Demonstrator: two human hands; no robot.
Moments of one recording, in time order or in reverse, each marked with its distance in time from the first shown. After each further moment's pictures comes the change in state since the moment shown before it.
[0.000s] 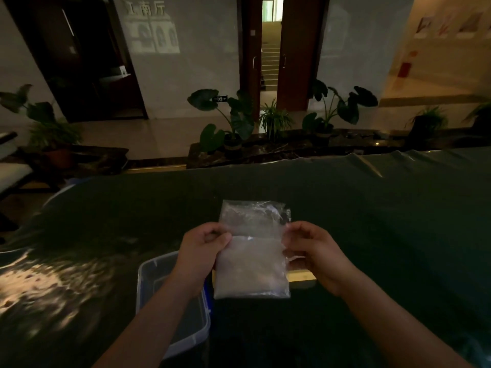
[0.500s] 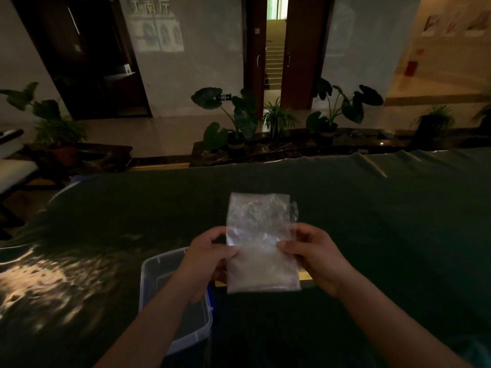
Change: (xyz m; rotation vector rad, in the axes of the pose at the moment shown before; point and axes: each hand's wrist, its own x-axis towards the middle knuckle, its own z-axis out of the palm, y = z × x) left_hand -0.008 -0.004 -0.007 -0.108 -0.208 -0.154; right_hand 0.000 0.003 0.009 0.086 0.000 0.055
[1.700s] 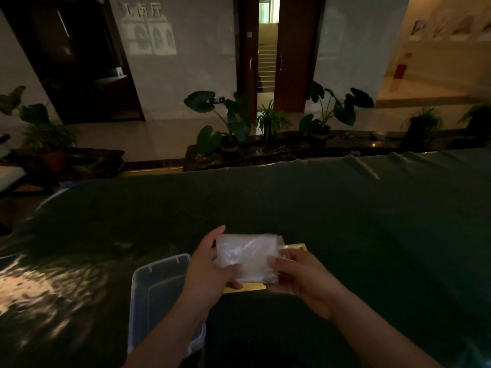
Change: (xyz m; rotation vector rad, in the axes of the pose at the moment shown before) left_hand 0.003 -0.012 0.027 0.021 0.151 0.100; right_hand -0.002 0.022 0.000 0.098 -0.033 0.210
